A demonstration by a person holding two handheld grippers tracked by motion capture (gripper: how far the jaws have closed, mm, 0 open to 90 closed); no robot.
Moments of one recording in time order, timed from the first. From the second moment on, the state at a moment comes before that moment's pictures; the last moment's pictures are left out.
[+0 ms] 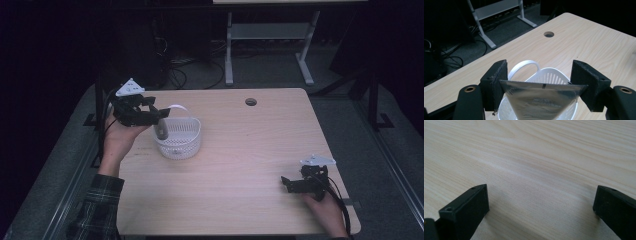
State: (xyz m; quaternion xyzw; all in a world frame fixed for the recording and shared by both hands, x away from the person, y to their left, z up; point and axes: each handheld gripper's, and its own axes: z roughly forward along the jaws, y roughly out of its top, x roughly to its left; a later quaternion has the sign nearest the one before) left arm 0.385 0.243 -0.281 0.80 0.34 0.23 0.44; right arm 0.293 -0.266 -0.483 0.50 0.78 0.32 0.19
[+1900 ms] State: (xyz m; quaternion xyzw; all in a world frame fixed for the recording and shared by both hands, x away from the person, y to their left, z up) left arm 0.403 0.245 -0.336 0.81 0.36 0.20 0.40; right arm 0.293 -0.266 -0.483 0.50 0.78 0.32 0.19
